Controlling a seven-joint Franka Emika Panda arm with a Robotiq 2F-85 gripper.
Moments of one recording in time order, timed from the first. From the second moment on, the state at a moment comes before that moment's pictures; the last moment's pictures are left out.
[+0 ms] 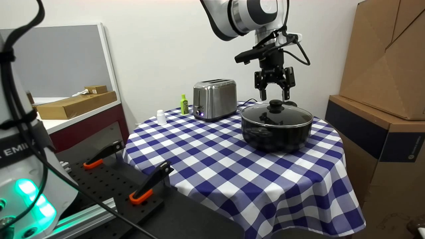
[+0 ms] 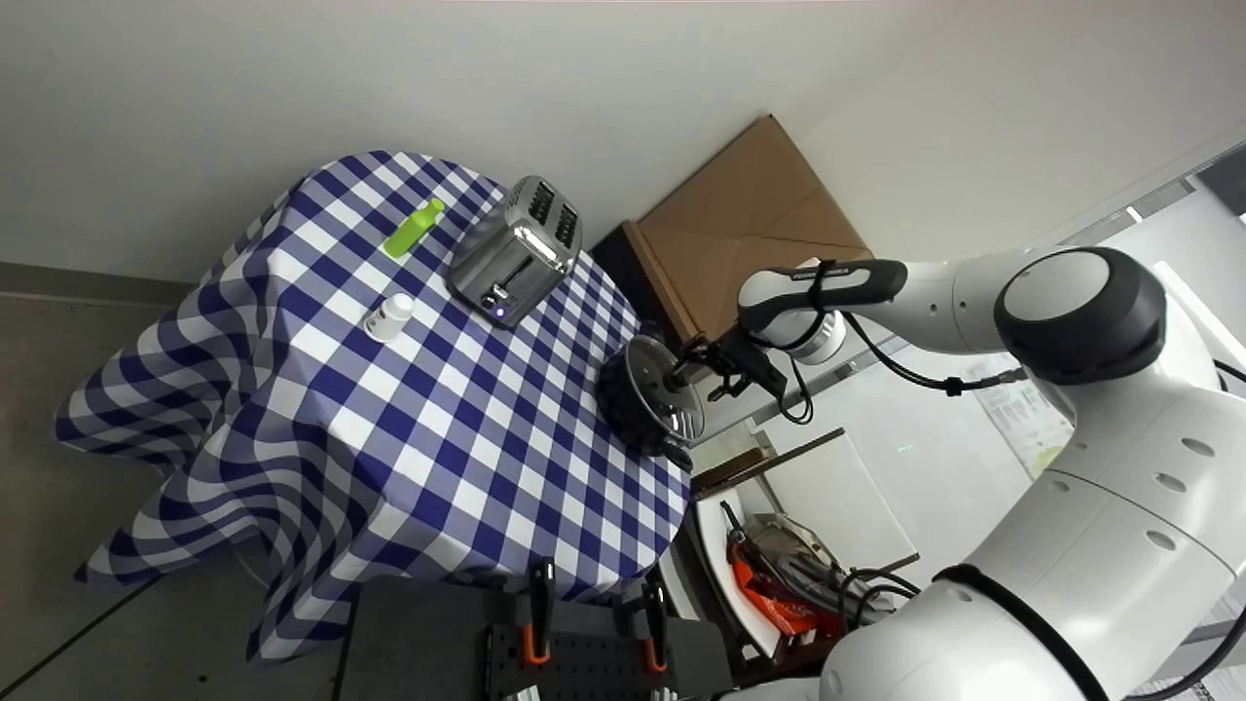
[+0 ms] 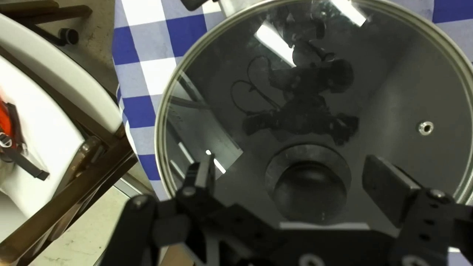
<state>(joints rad) -0.13 0.50 -0.23 -1.94 -0.11 2.48 0.18</state>
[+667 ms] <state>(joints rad) -0.06 0.53 -0.30 -1.91 -0.20 2.48 0.38</state>
